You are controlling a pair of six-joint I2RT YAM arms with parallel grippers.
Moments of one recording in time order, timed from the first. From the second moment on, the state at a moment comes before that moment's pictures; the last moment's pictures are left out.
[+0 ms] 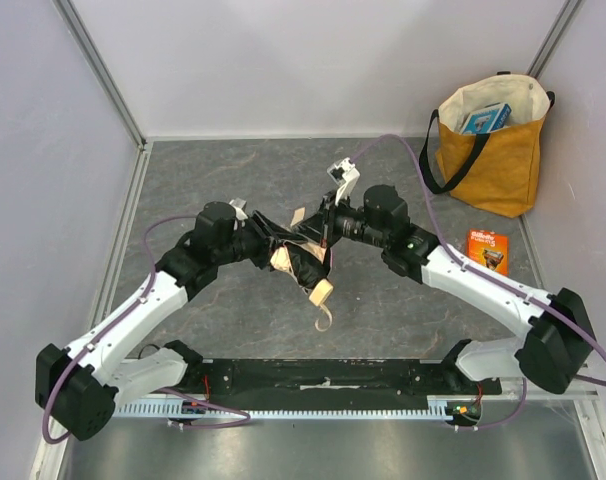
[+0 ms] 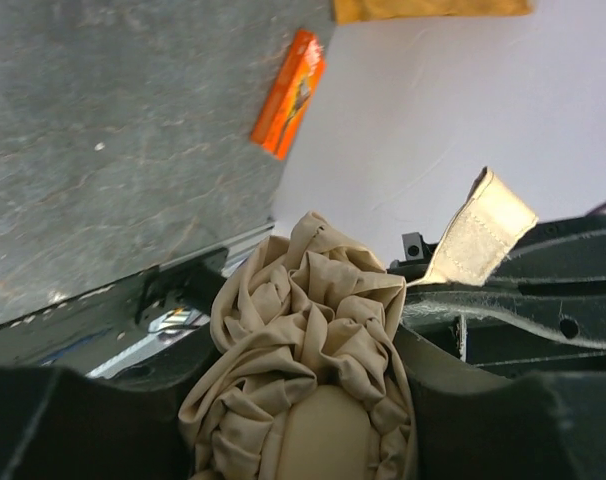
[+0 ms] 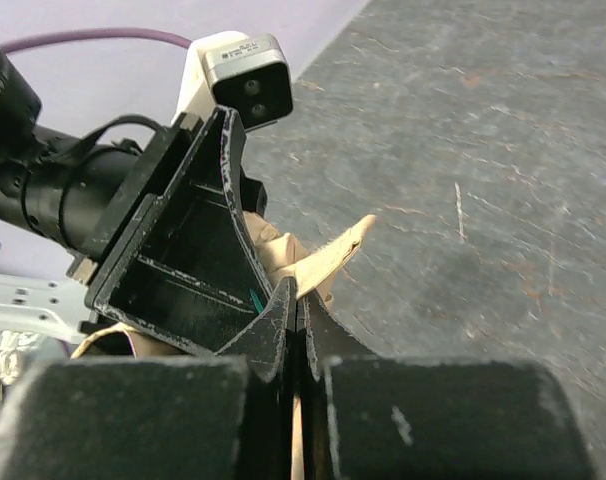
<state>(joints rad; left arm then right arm) -0.55 1.04 0.82 -0.26 0.38 -1.49 0.75 1.33 1.03 0.15 -0.37 0.50</state>
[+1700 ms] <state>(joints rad) -0.50 1.30 0.52 0.04 0.54 -1.51 0.99 1.10 0.65 0.33 -0.25 0.42</state>
